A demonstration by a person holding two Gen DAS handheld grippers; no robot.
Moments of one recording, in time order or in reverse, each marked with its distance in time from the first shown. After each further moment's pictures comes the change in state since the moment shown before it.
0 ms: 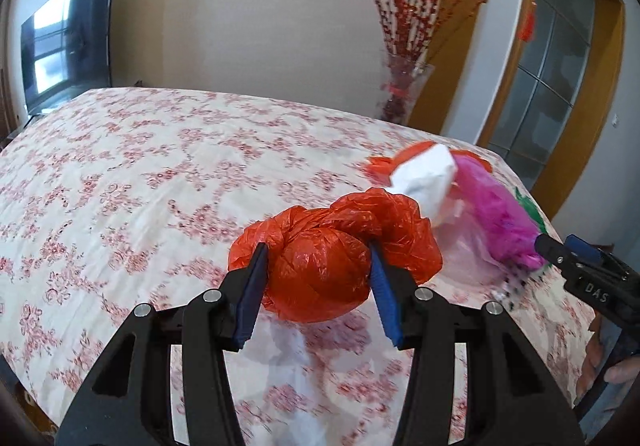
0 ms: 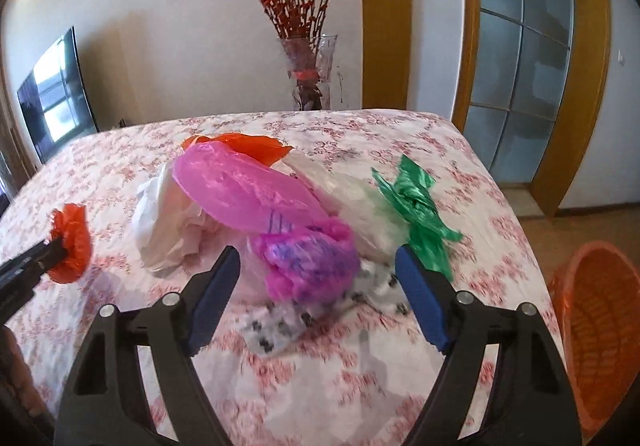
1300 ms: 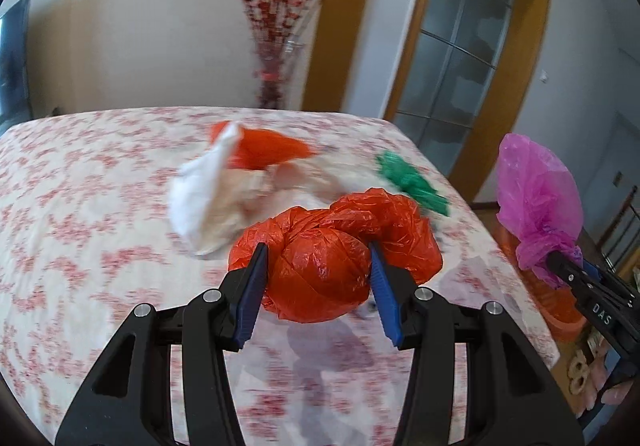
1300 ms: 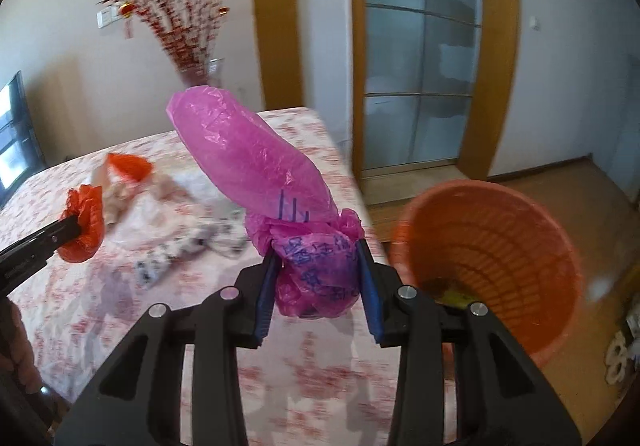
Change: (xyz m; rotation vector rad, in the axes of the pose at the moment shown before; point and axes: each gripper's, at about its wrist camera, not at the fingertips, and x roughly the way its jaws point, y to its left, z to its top) left arm -0.022 -0.141 -0.023 0.172 0.037 -0.258; right arm -0.118 -0.131 -0.069 0.189 -0.052 -0.223
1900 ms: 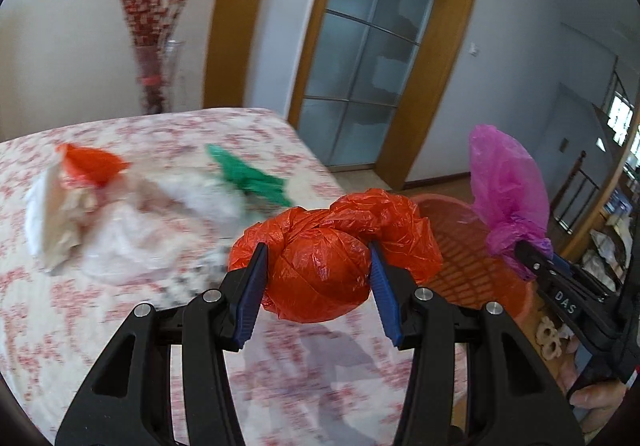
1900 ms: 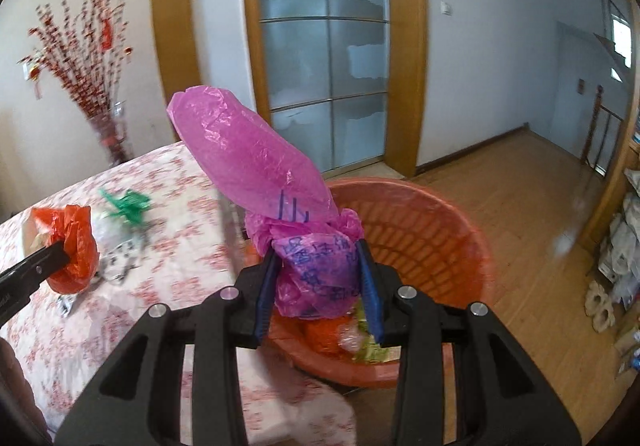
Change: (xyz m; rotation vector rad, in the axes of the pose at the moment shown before) left arm 0.033 -0.128 0.003 0.108 0.033 -0.229; right arm -0.017 -0.111 -0.009 0.179 -0.057 -0.217
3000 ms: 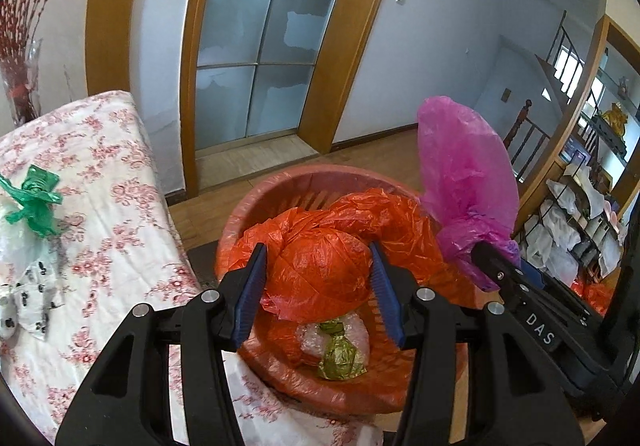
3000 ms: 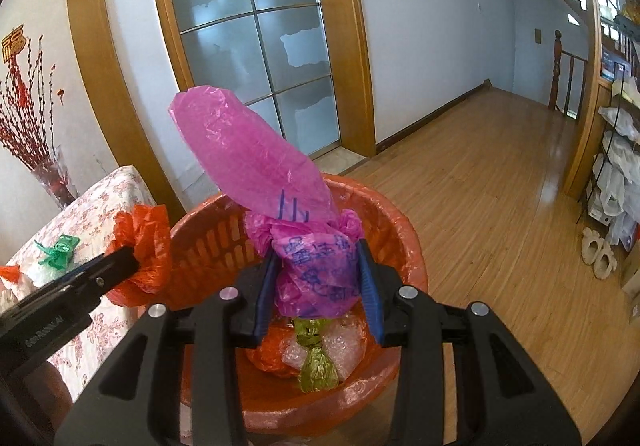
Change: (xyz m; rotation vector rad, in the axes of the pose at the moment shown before) left arm 0.106 -0.134 0.002 0.127 0.133 -0.222; right arm 0.048 -0.099 -0.001 0.192 0.030 -0.077
